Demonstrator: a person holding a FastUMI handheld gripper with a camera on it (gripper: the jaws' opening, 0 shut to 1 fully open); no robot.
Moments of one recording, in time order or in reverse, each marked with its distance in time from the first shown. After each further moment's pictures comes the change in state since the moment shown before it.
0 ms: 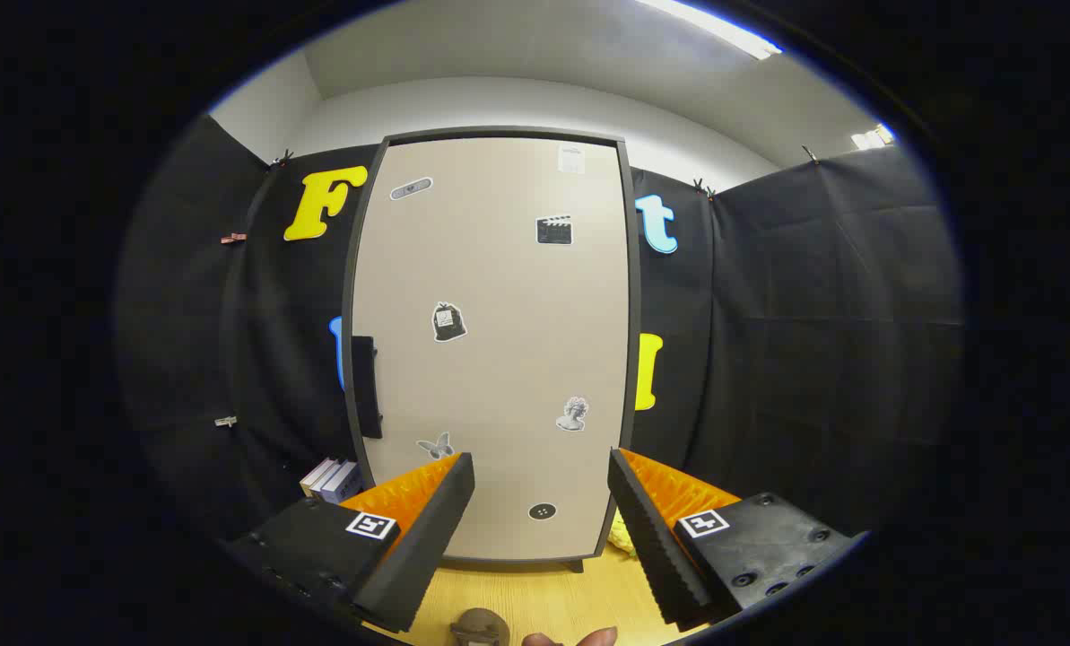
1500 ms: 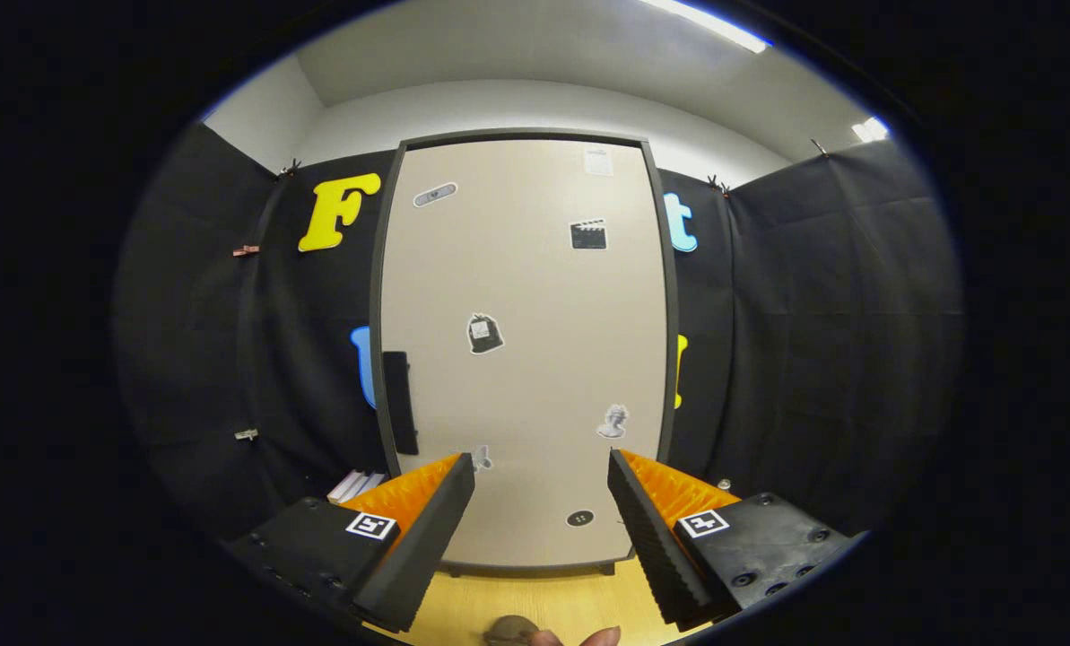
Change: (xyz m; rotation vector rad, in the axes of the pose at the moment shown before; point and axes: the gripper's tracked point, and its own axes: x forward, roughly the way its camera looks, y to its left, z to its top) arm 0.003 0.035 0.017 0.037 -0.006 0.079
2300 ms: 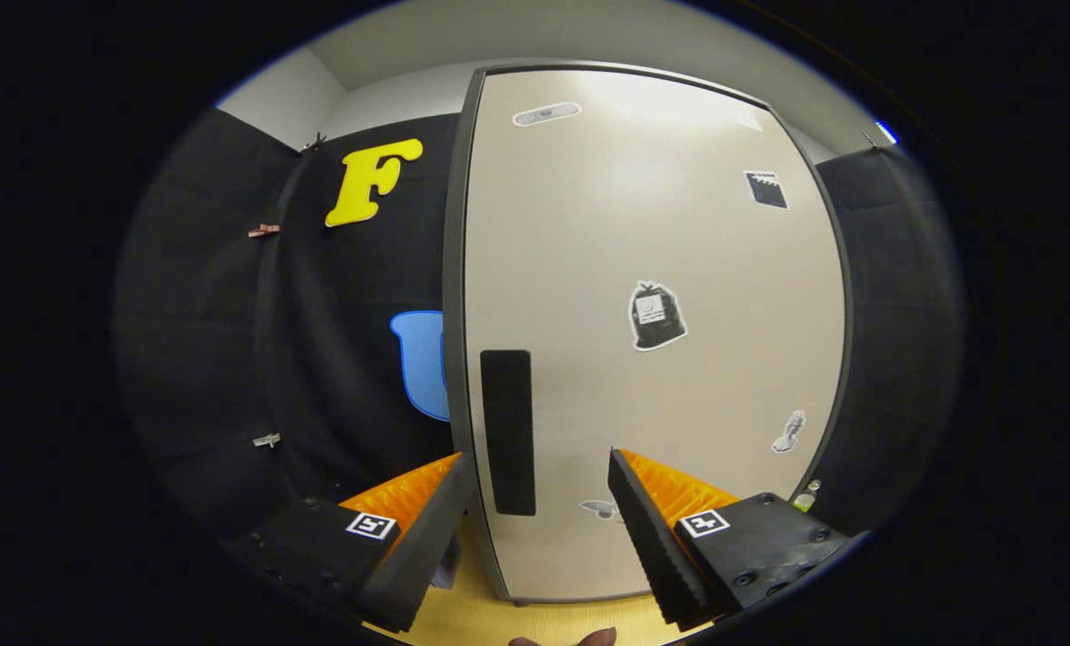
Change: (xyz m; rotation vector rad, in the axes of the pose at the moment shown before) arm 0.131 0.138 -0.032 0.002 0.075 0.095
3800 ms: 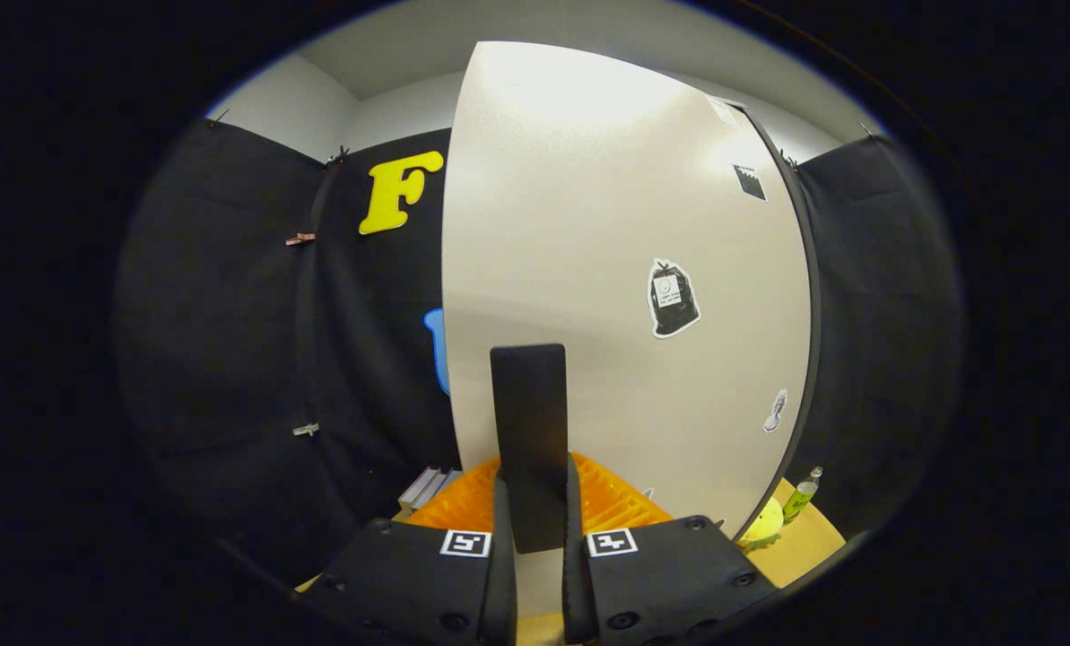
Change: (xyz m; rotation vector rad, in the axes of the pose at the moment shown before) arm -0.051 0.005 0.004 0.024 0.006 0.123
